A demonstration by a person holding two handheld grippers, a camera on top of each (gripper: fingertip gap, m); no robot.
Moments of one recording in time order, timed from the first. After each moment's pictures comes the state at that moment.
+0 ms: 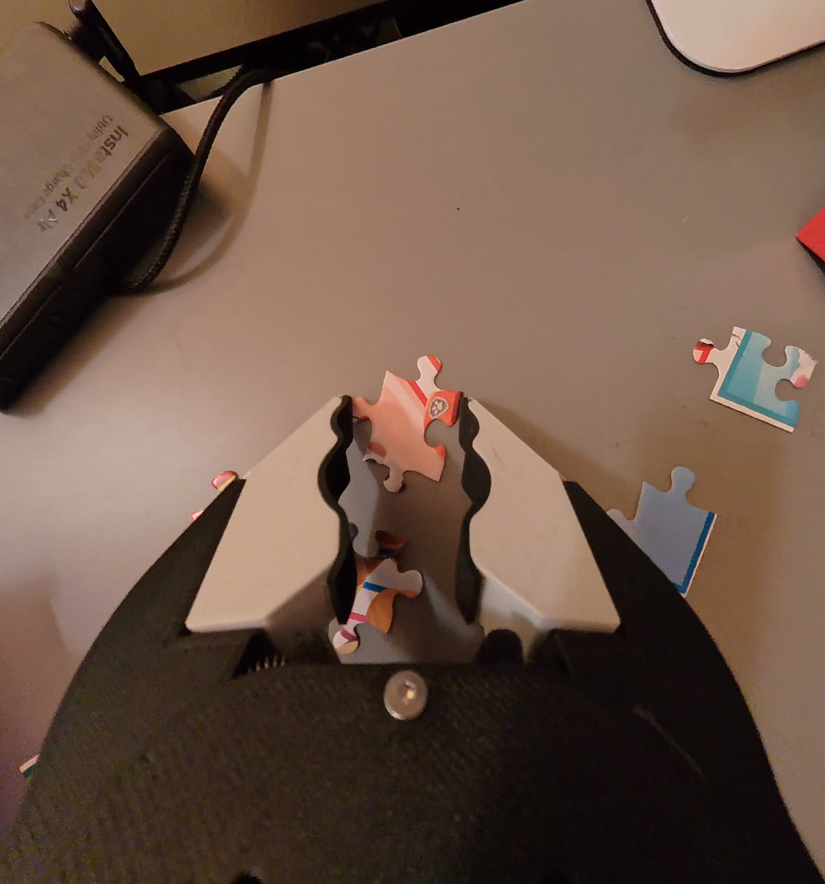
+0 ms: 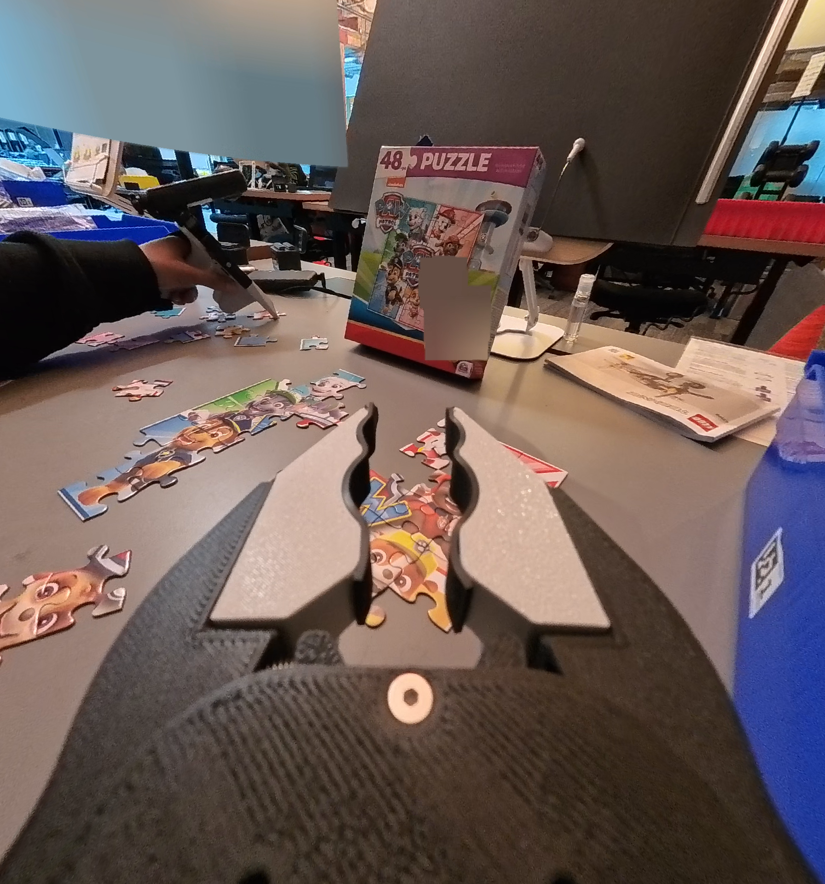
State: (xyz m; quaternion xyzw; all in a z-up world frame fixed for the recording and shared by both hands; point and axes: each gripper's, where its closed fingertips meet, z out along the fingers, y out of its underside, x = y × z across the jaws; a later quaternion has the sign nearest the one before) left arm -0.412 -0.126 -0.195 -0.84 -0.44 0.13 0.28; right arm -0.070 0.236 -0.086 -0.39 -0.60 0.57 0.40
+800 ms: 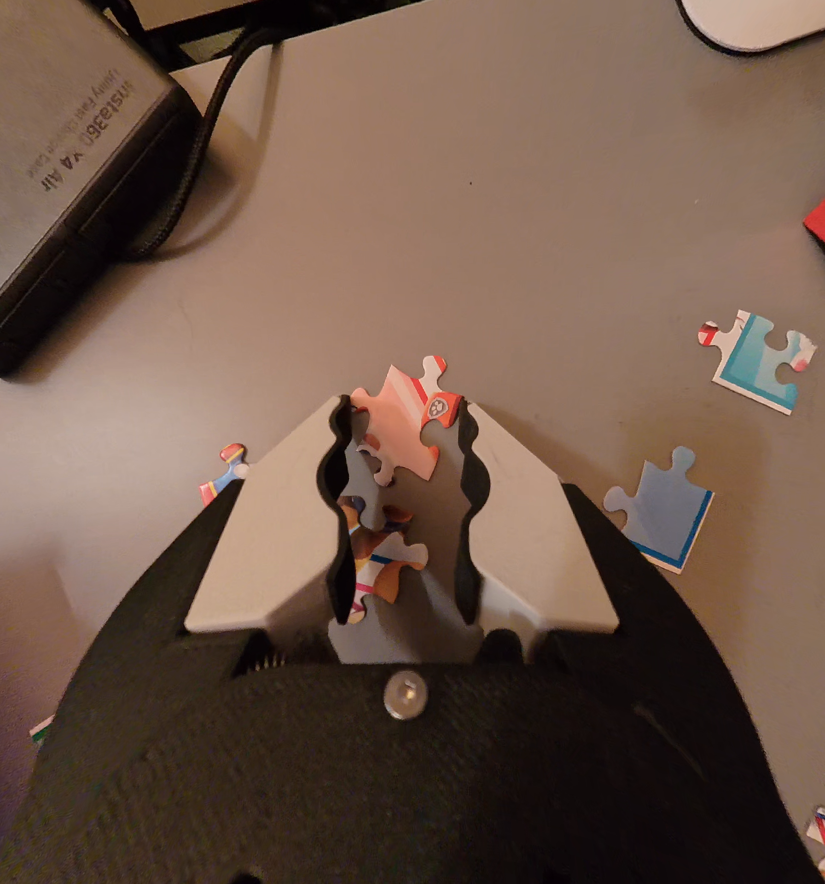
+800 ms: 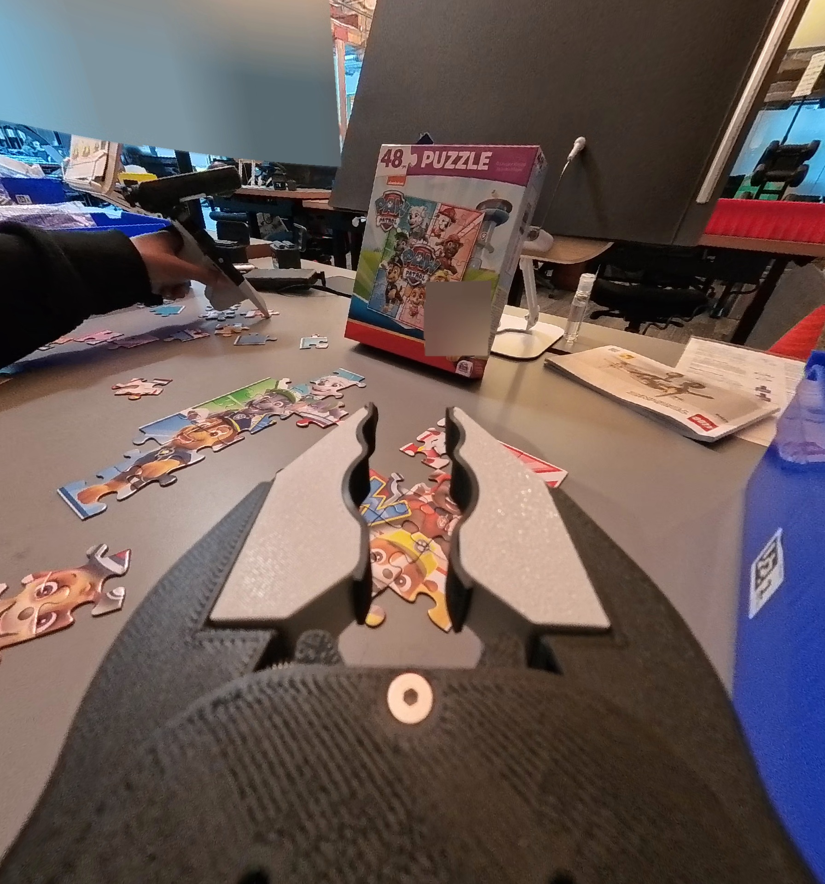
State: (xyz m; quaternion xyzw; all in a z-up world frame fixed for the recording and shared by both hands) left arm -0.406 -0.135 -0.195 -0.84 -0.45 0.12 0.27; right arm -0.070 0.235 -0.087 -0.39 -0.60 0.57 0.40
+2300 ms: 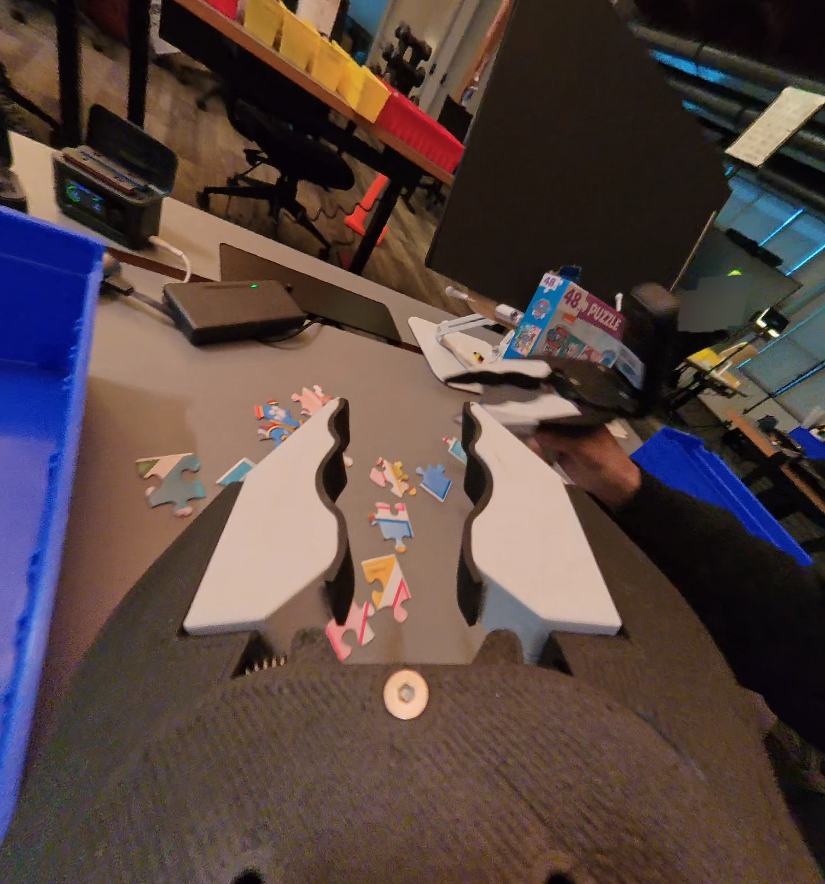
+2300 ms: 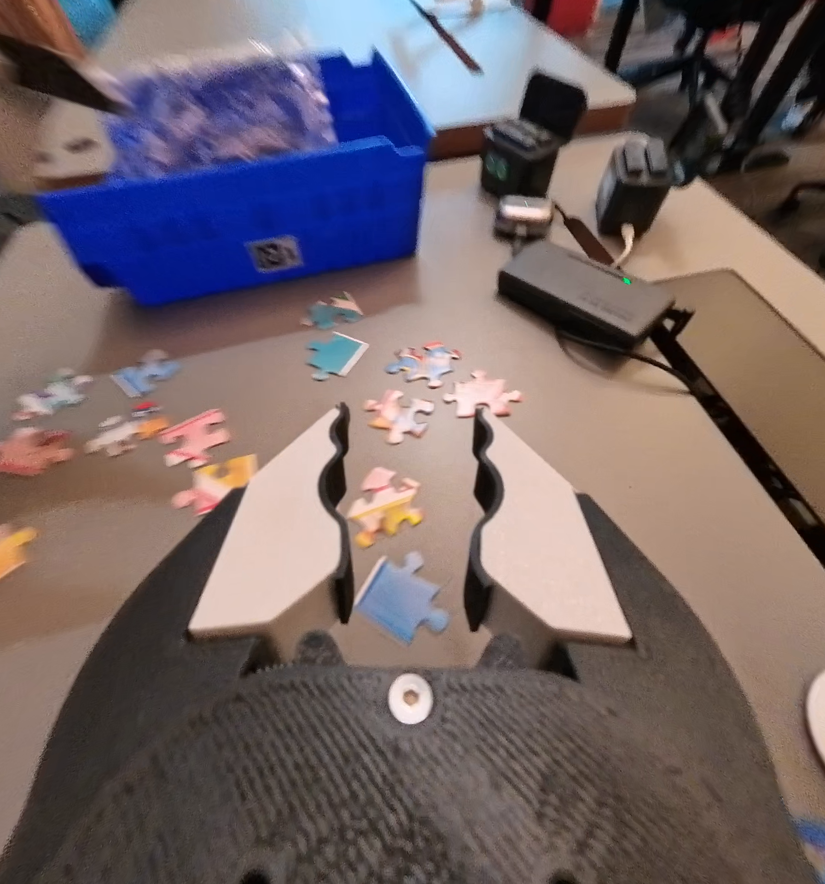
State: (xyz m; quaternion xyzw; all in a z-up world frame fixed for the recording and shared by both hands) left arm -0.279 -0.265 -0.015 -0.59 -0.49 0.09 0.64; right arm -0.353 -0.130 -0.096 -0.22 -0.83 0.51 0.11
